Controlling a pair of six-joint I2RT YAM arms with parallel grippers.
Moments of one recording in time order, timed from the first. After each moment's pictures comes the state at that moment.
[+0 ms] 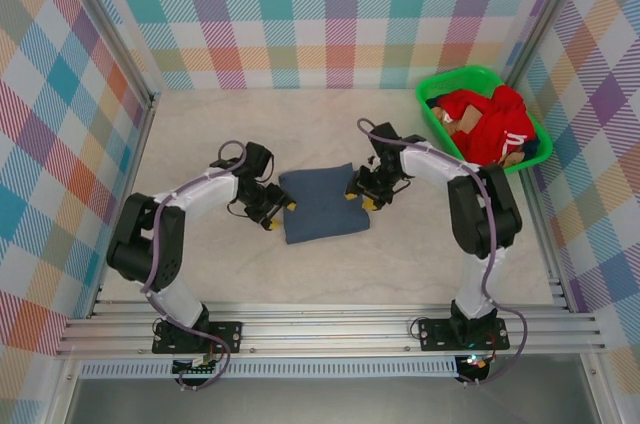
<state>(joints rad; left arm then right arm) -0.39 1.69 1.07 -0.67 0.39 -1.13 0.43 1.94 1.35 -0.78 -0.46 0.75</state>
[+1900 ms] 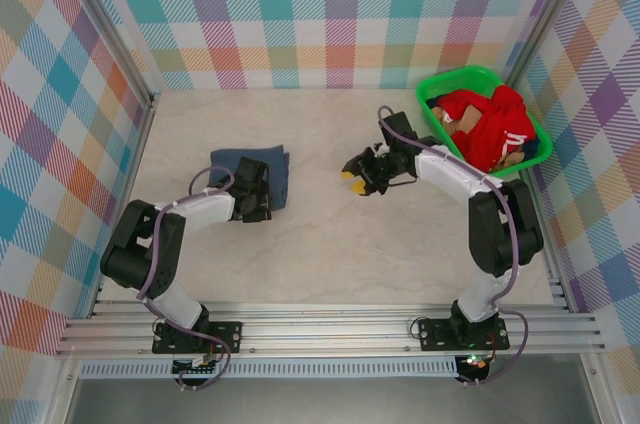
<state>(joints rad) -0.36 1.63 0.84 -0.24 -0.05 -1.98 0.41 1.74 1.26 -0.57 -0.64 1.11</state>
